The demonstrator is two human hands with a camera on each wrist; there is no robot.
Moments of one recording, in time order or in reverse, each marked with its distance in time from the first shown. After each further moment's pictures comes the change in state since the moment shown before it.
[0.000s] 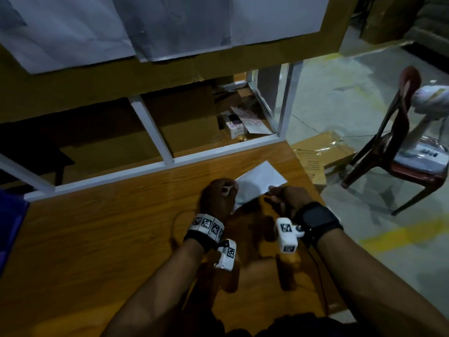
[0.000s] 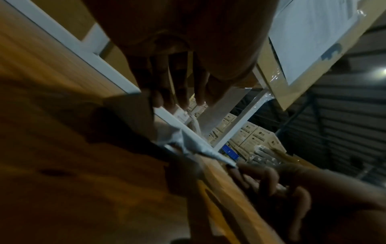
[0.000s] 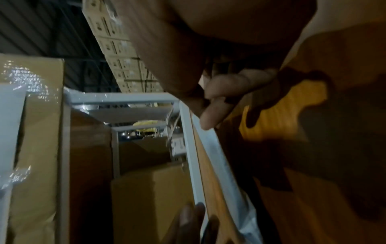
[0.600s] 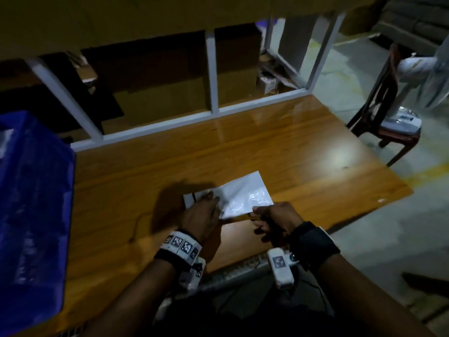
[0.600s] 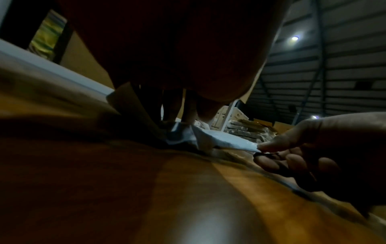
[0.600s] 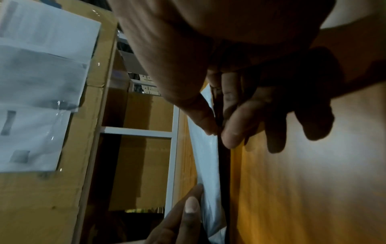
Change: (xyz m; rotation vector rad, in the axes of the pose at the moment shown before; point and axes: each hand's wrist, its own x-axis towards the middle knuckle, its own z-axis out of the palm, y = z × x) left_hand -0.186 -0.233 -0.210 0.481 -0.405 0.210; right_hand -0.181 0.257 0.214 -0.045 -0.104 0.061
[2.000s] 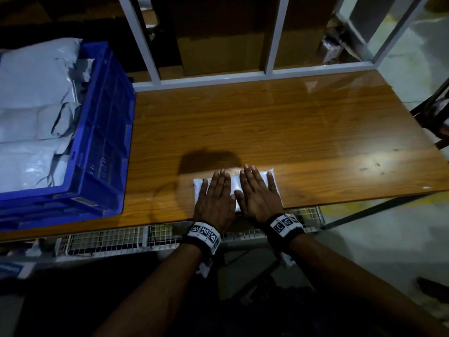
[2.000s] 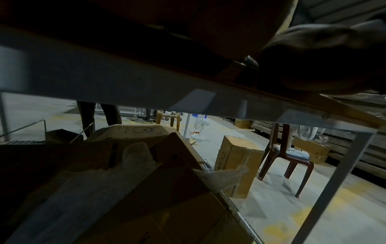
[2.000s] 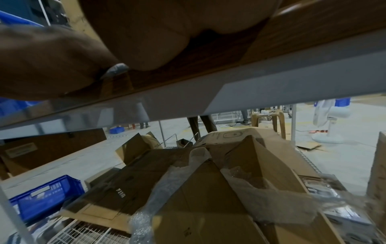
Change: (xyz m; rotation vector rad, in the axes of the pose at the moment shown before) left_hand -0.125 -0.028 0.049 0.330 0.052 -0.187; right_hand 0.014 0.109 0.107 -1.623 0.209 -0.984
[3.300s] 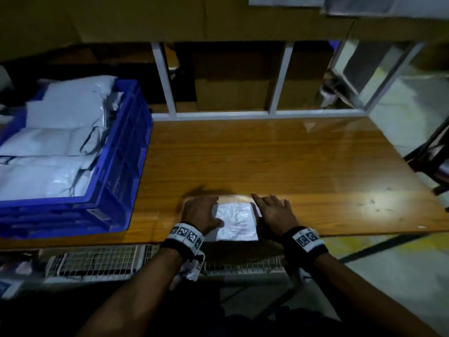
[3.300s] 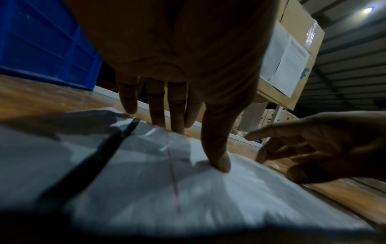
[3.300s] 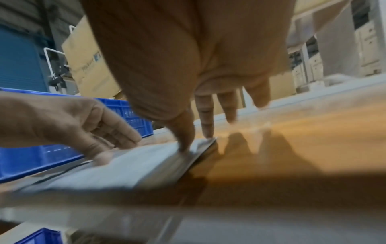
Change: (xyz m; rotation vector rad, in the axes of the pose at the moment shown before) left_hand 0.009 -0.051 -0.061 -0.246 0.006 -0.095; right_hand 0.008 0.037 -0.052 -0.009 -0.153 -0.003
